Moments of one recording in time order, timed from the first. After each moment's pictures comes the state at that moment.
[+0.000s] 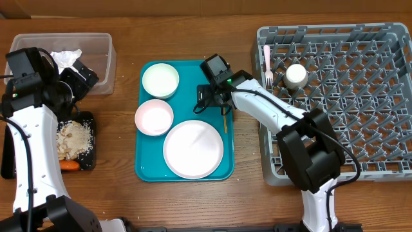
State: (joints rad) left arm 0.37 1.54 1.36 -0.82 0.24 -0.52; right arm 0.58 2.12 1.57 -0.65 0.06 0.52
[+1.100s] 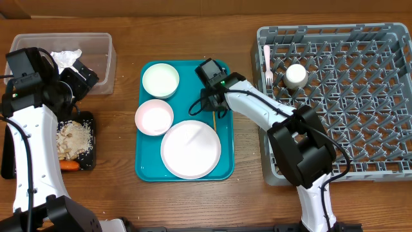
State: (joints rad) left arm 0.37 1.54 1.36 -0.82 0.24 -0.52; right arm 0.60 2.19 1.61 -0.69 0.05 0.55
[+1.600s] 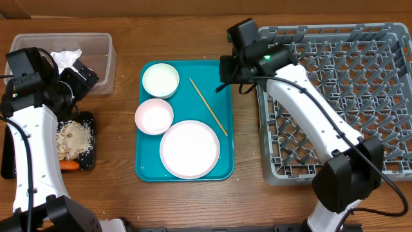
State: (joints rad) left arm 0.37 1.54 1.36 -0.82 0.24 -0.52; right arm 0.46 1.89 1.75 -0.89 -0.08 0.43
